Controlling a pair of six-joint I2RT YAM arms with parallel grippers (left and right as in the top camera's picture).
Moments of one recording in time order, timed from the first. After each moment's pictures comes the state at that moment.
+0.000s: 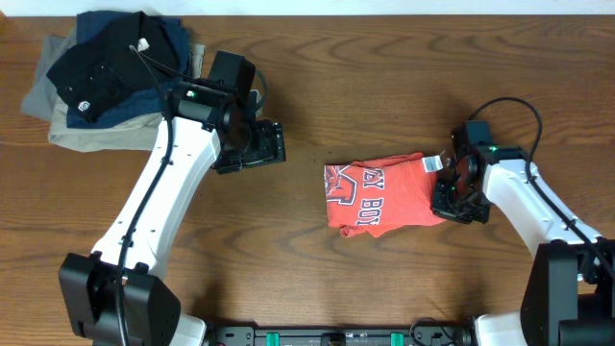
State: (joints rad) left arm -0.28 1.65 1.48 -1.20 0.23 -0.40; right arm 0.06 1.61 0.94 -0.92 -0.02 0.37
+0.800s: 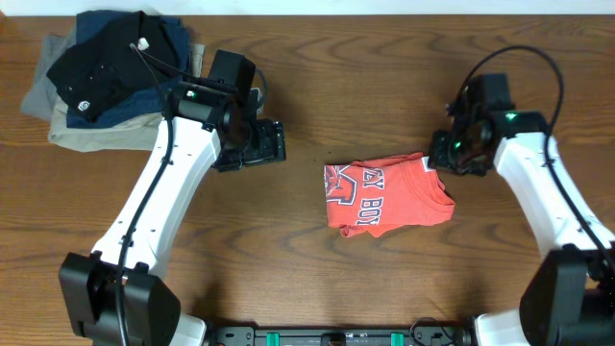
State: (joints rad) left arm -0.28 1.65 1.48 -1.18 0.23 -0.38; right arm 0.06 1.63 1.20 -0.91 -0.19 0.27
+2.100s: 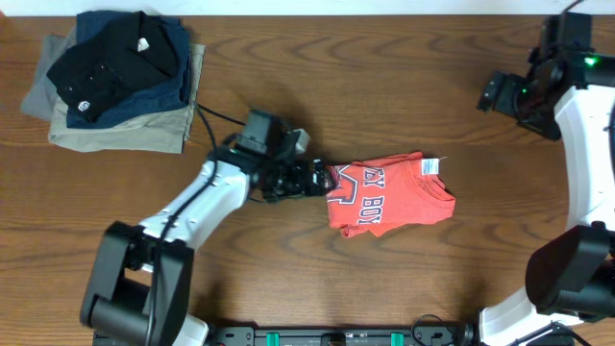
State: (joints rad) left arm -0.39 1.67 0.97 -0.47 0.62 -0.43; right arm -0.15 1.78 1.68 -1.15 0.03 0.32
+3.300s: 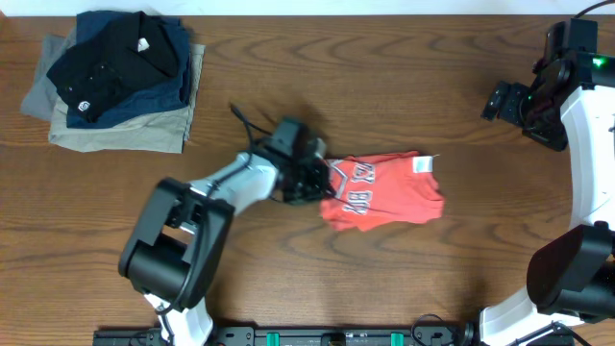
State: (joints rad) left arm -0.45 1.90 1.03 -0.39 0.62 -0.55; right arm -0.17 1.78 1.68 -1.23 0.03 0.33
